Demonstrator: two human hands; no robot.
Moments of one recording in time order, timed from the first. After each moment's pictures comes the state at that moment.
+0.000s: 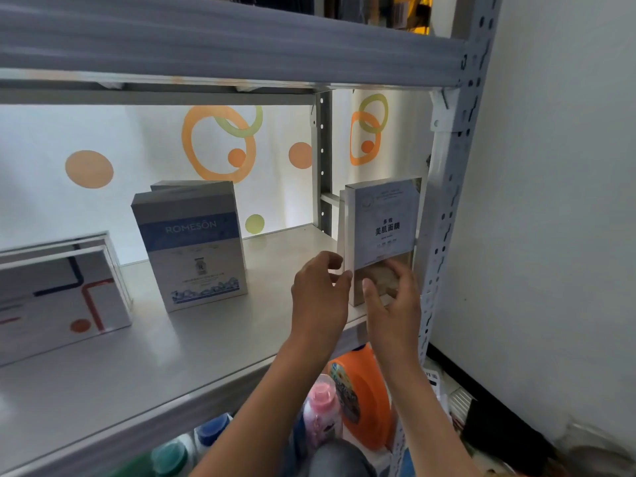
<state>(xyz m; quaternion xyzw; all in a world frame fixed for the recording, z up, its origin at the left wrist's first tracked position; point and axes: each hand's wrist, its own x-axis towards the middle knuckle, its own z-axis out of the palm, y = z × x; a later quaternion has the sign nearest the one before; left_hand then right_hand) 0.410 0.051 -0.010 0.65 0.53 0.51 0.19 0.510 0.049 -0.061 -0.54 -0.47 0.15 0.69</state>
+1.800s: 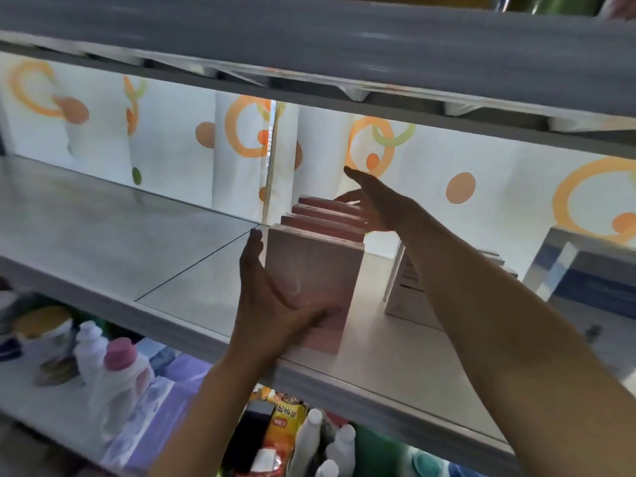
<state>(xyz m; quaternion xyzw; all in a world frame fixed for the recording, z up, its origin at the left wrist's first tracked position) -0.061 -0.145 -0.026 0.39 0.67 0.63 -0.04 -0.032 0.092 0.114 -0.33 -0.78 0.53 0.12</state>
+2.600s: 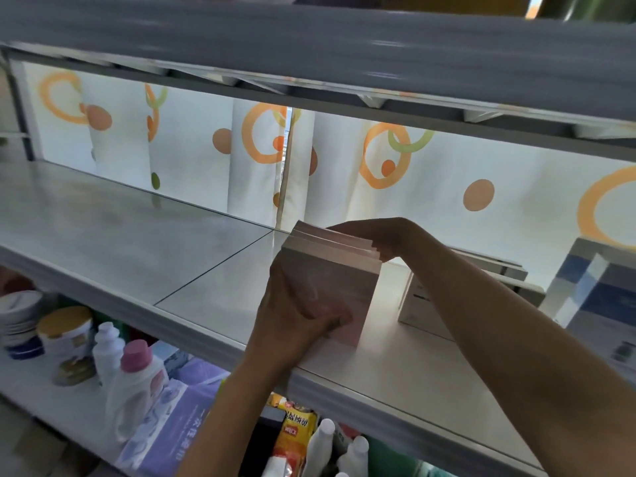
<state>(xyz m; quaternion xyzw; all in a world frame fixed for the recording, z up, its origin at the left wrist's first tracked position) -0.064 -0.137 -0.030 0.37 0.74 0.56 0.06 -0.030 0.043 0.099 -0.26 -0.79 0.54 -0.11</state>
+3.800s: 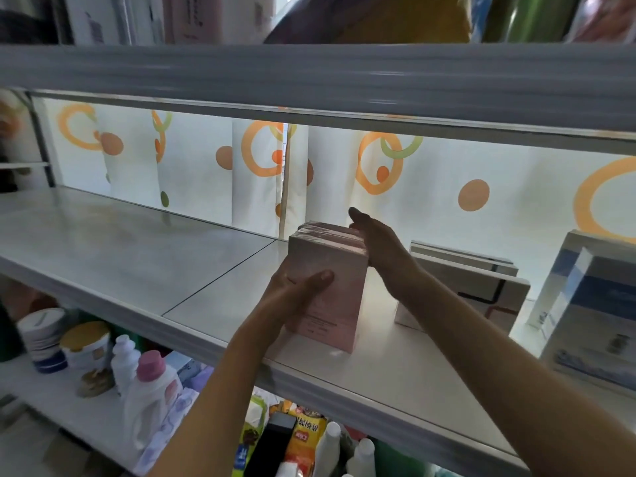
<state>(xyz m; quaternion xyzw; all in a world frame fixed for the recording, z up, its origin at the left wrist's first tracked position) -0.095 -0.111 -0.010 0.38 0.61 0.66 0.23 0.010 0.006 0.075 -0.27 -0.76 0.52 0.30</state>
